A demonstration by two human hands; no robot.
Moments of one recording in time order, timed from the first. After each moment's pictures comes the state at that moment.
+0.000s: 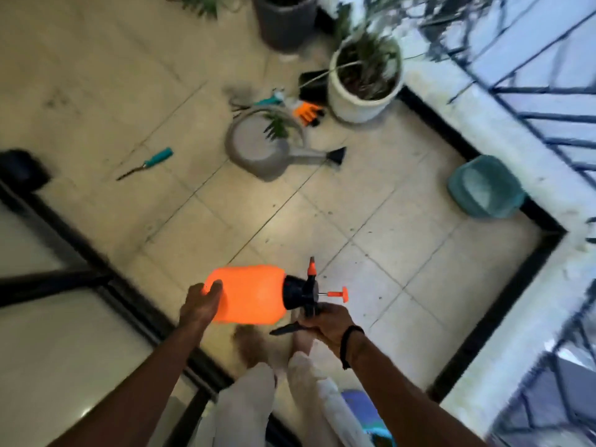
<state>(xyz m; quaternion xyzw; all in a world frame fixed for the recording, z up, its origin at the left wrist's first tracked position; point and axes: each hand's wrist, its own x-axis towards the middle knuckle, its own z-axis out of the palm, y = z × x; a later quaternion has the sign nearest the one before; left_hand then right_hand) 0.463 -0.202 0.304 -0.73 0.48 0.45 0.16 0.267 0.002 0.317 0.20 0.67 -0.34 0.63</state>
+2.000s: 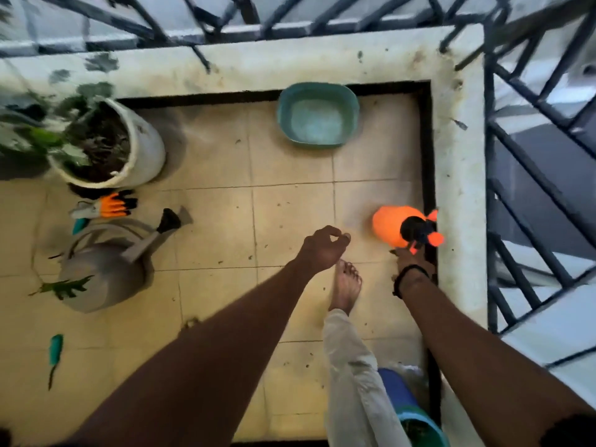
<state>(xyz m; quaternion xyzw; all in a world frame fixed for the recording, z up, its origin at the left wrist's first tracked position) -0.124 0.122 0.267 -0.24 0.73 0.41 0.49 -0.133 0.354 0.089 0.47 0.76 -0.35 0.29</state>
